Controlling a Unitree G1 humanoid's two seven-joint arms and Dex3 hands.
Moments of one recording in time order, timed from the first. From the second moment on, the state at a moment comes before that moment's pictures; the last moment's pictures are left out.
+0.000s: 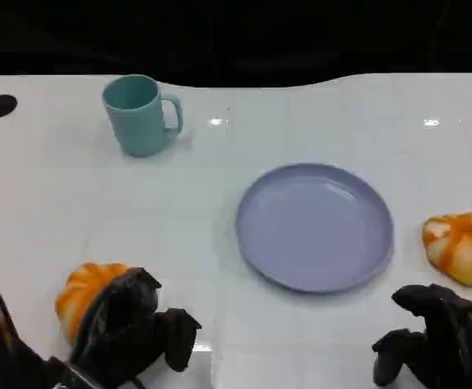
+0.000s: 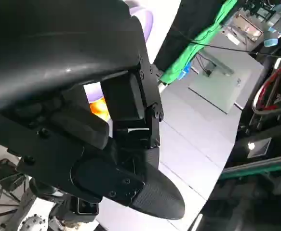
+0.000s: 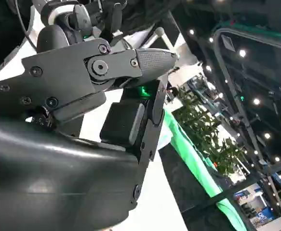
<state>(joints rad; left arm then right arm) -0.09 -0.07 0.20 0.44 -0.66 0.19 -0.90 0.08 0.07 -0.22 0.26 0.63 0.04 0.80</state>
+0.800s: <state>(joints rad) -0.09 -0.07 0.21 0.45 -0.66 0.17 -0.90 0.08 0.07 -0.21 0.26 0.63 0.03 0.80</state>
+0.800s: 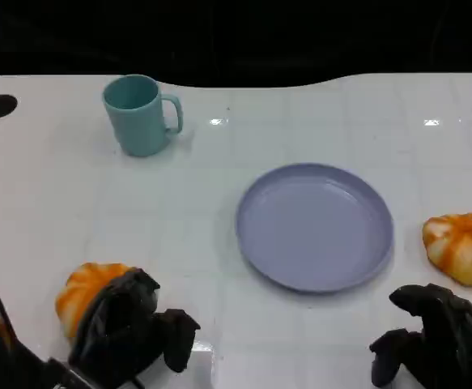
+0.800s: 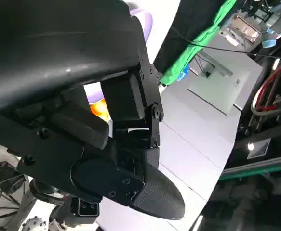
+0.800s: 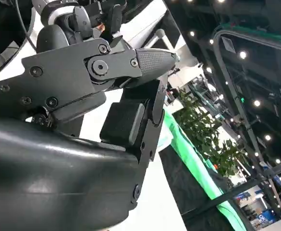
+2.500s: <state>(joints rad) 0.02 0.42 -0.11 -0.20 1.01 -0.19 -0.26 0.08 0.07 -0.22 0.24 0.63 0.04 0.79</state>
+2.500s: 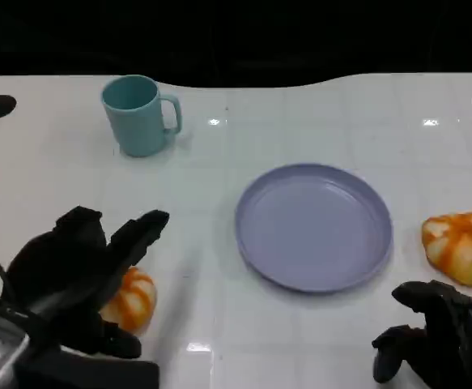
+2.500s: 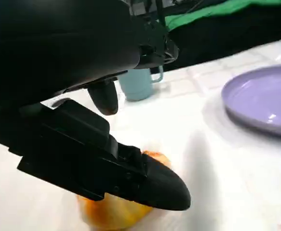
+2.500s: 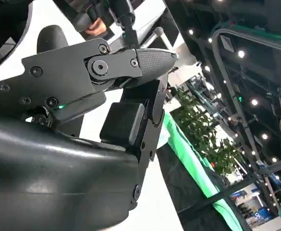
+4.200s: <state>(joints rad) -0.47 0.41 -0.48 0.90 0.90 -0.36 0.53 0.09 0.07 -0.20 0.22 0.63 0.05 0.77</state>
